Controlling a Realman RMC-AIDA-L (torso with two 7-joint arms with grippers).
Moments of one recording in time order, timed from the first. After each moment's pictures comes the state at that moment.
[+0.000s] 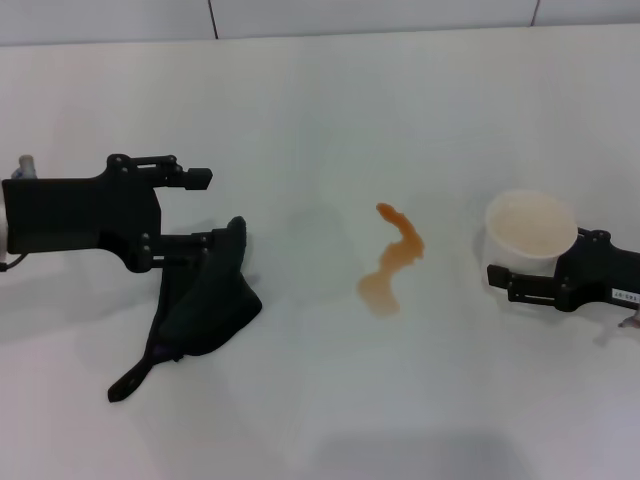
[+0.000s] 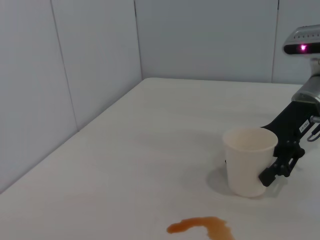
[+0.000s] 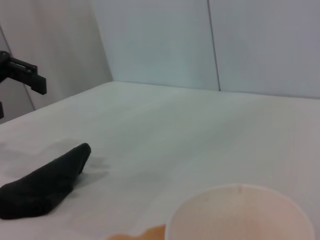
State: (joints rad) left arm -0.45 -2.08 0.84 0.99 2.02 1.62 -1.36; right arm 0.26 2.01 -1.22 -0.66 -1.48 -1.16 1.28
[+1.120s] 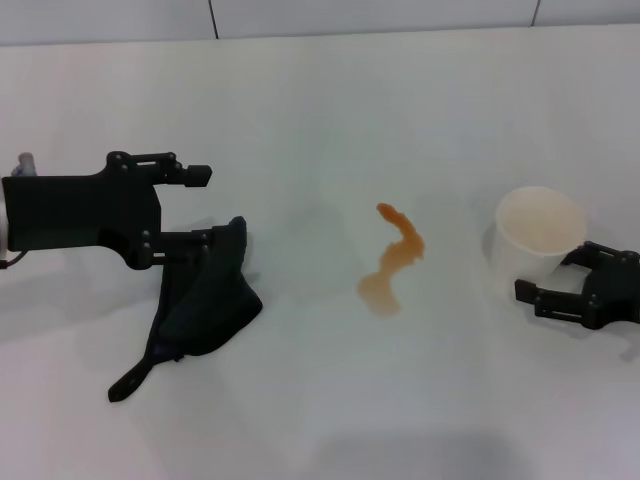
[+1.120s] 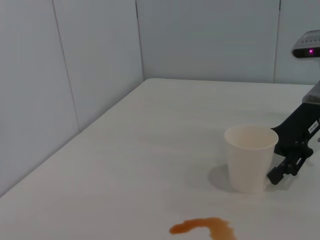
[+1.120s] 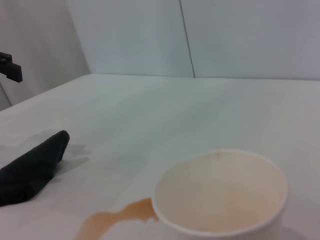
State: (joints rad) left arm -0.45 -2.08 0.83 0.98 2.02 1.62 -1.35; right arm 0.20 2.00 -1.20 -0.67 -1.50 -1.16 1.30
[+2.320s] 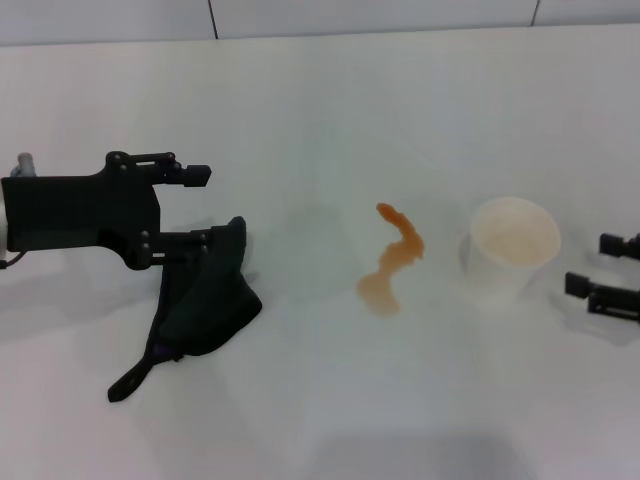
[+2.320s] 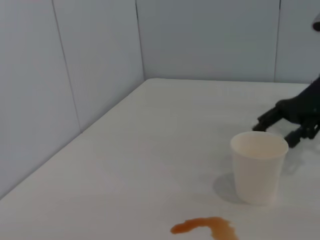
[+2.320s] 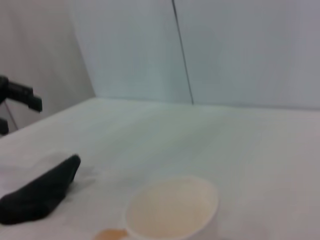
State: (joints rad) left arm -0.45 -2.08 0.83 0.98 2.02 1.62 -1.34; right arm 0.10 2.00 -1.04 -0.83 -1.58 -1.33 1.35
